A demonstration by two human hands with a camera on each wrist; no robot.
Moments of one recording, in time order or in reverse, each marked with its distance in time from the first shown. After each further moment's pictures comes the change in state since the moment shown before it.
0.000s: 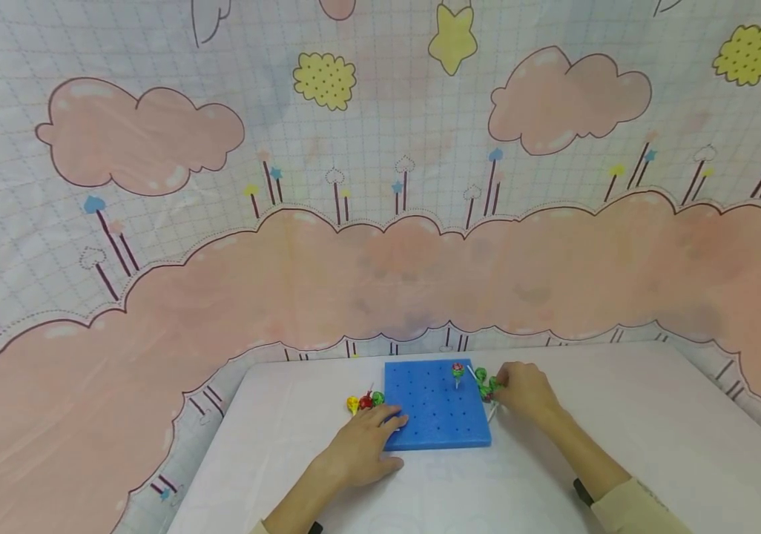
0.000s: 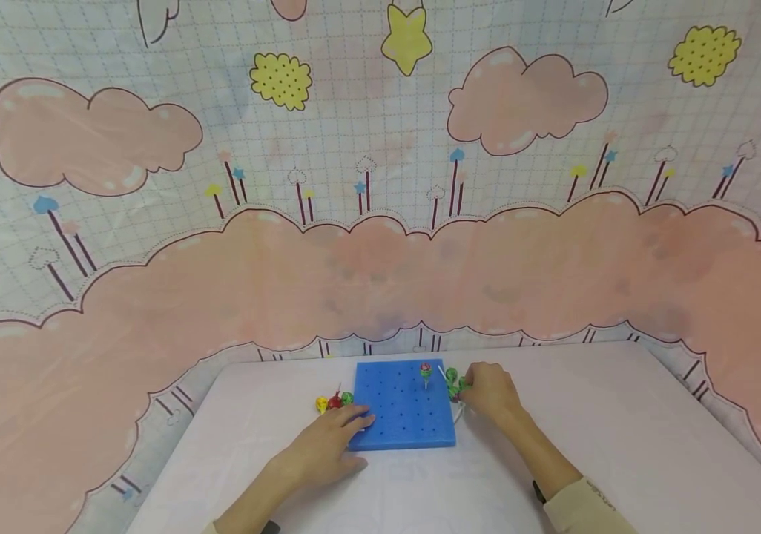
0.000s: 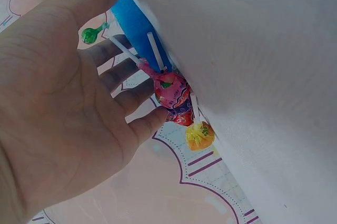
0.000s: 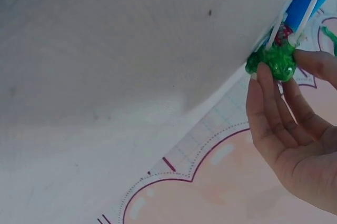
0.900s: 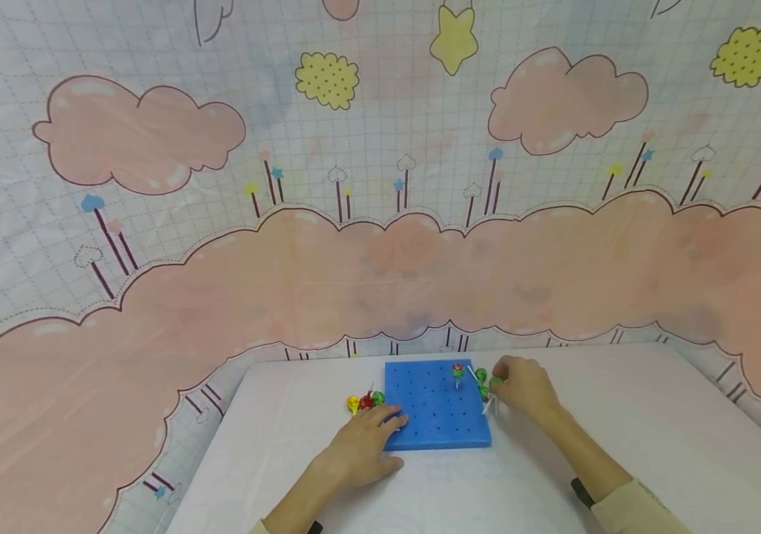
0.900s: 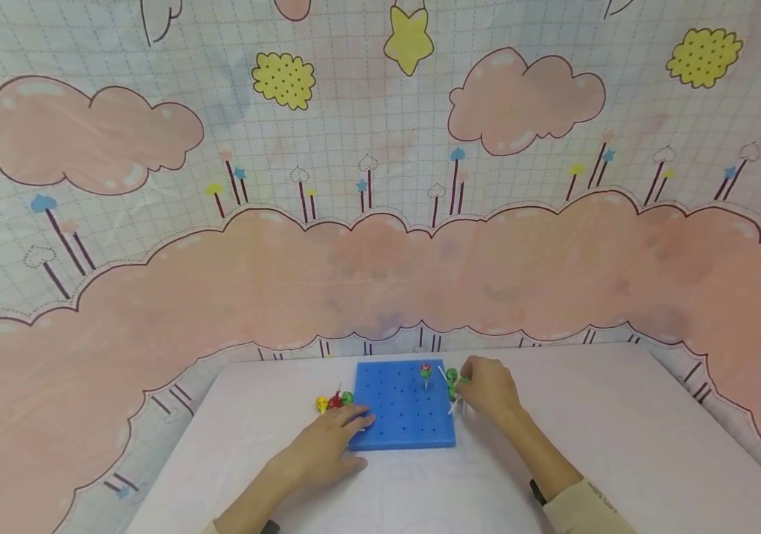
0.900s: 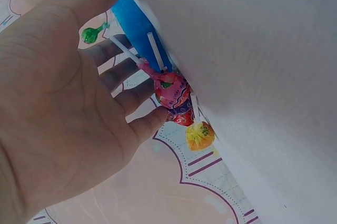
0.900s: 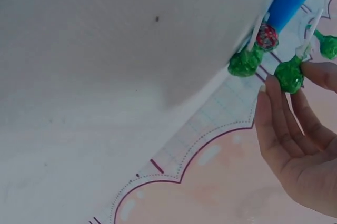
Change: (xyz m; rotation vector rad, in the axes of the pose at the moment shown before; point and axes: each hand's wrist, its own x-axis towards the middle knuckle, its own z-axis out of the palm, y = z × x) left_hand 0.000 -0.004 0.001 0.005 0.000 0.017; right_hand -0.005 -0.014 -0.007 0.038 0.058 -0.002
